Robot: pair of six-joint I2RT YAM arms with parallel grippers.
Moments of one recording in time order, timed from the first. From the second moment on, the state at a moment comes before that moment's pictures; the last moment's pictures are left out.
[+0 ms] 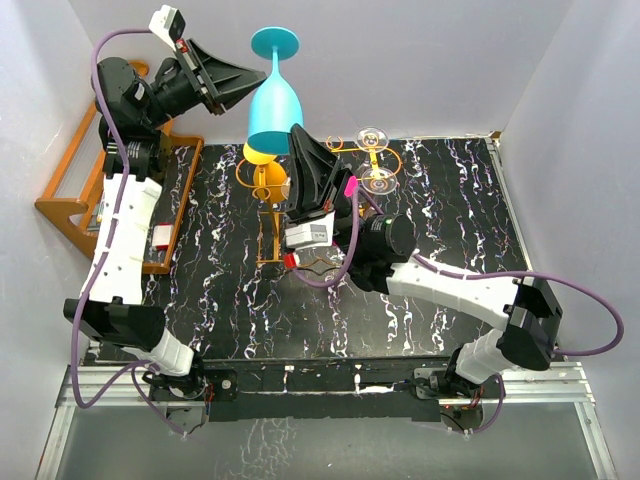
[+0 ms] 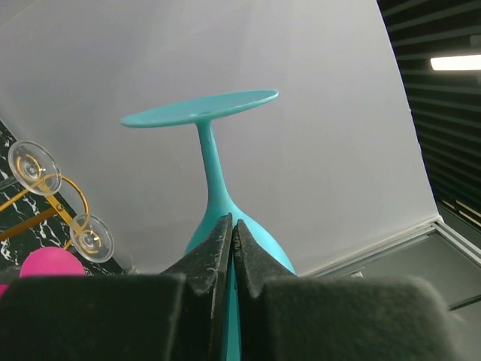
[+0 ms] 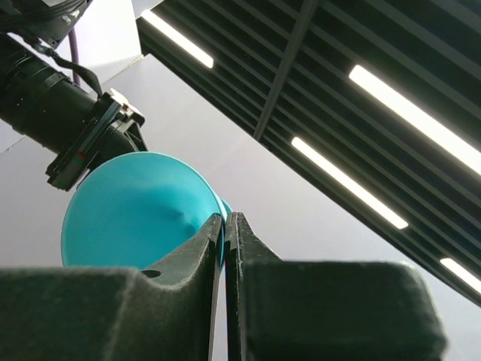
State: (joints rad) left arm -0.14 1.55 1.92 0.04 0.95 -1.45; right arm 1.05 1.48 1.23 1.20 -0.03 -1.36
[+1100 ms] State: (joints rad) left arm -0.10 1.59 2.04 -0.16 1.06 -1.25; right arm 1.01 1.40 1.15 1.16 -0.02 -1.34
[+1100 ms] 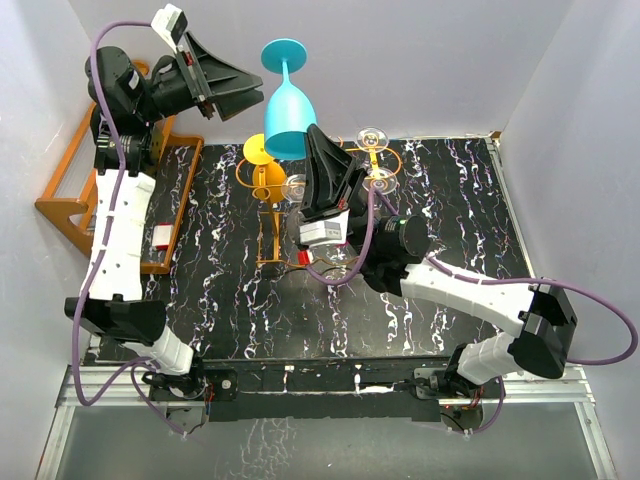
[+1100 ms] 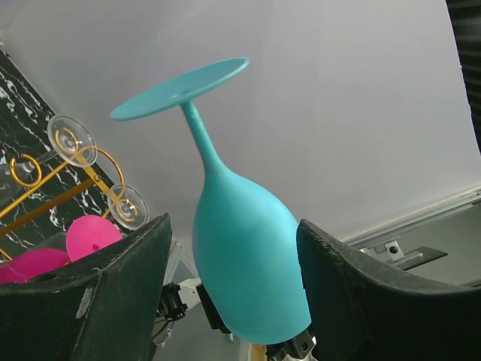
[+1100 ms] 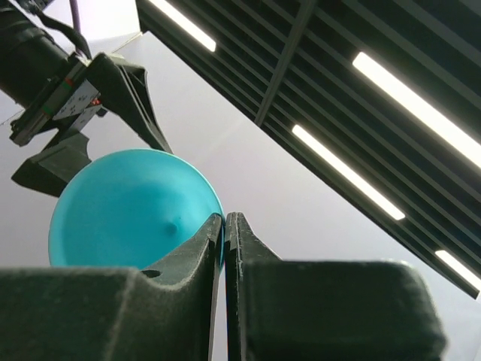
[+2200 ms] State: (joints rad) left arm -0.14 1.63 1.98 -0.04 1.06 -1.35; right arm 1.02 1.44 1.17 1.12 -0.11 -1.31
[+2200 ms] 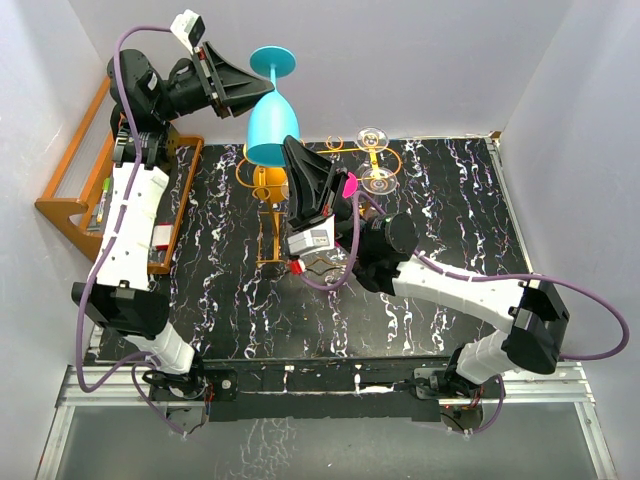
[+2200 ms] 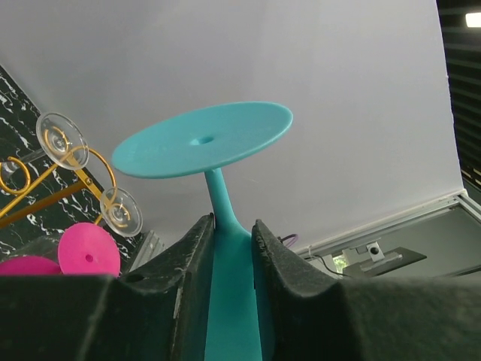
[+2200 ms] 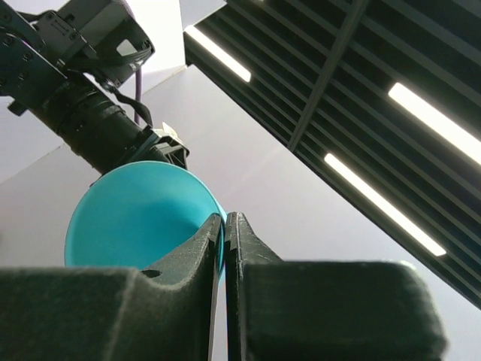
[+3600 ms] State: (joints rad) left arm -0.15 1.32 2.12 -0.39 1.12 -0.54; right arm 1.03 1.22 1.02 0.79 -0.31 -1.02
